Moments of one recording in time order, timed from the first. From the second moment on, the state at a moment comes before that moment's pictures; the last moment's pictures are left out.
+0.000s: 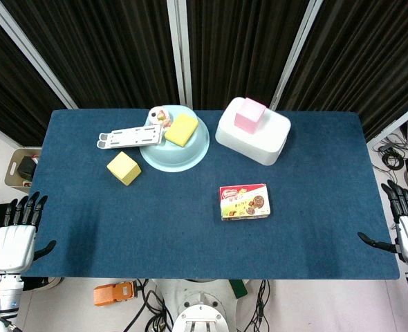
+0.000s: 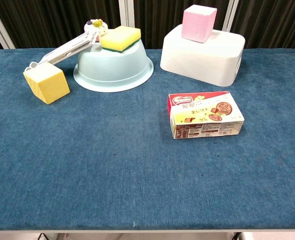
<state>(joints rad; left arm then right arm) -0.03 -1.25 -0.02 -1.64 1.51 1.57 0.32 0.08 -1.14 0.07 -1.46 -1.54 1.52 0.36</state>
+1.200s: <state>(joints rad) -0.02 -1.27 -0.02 -1.57 1.51 1.57 0.26 0.69 -1.42 0.20 -1.93 -0.71 1.05 -0.79</state>
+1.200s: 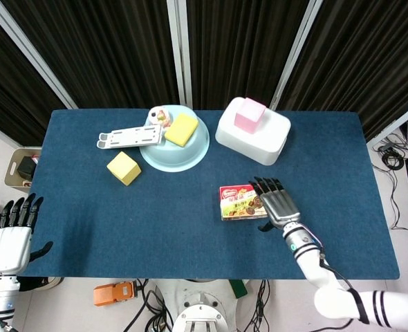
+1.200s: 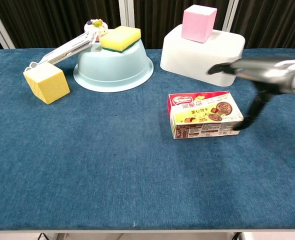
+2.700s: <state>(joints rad) -0.02 -1.26 -0.03 -1.55 1.49 1.55 0.23 0.76 -1.59 0.32 -1.71 -0.78 1.05 -0.21</state>
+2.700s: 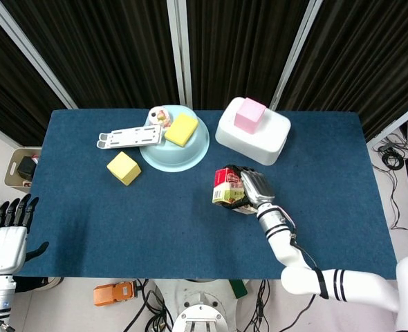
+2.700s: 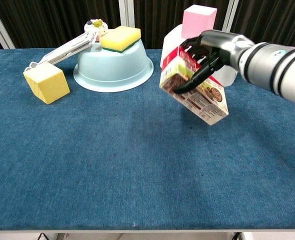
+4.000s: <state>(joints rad) -0.02 -1.28 -0.03 -1.53 1.48 1.53 0.23 0.62 -1.92 0.09 -0.81 -1.62 1.23 1.25</state>
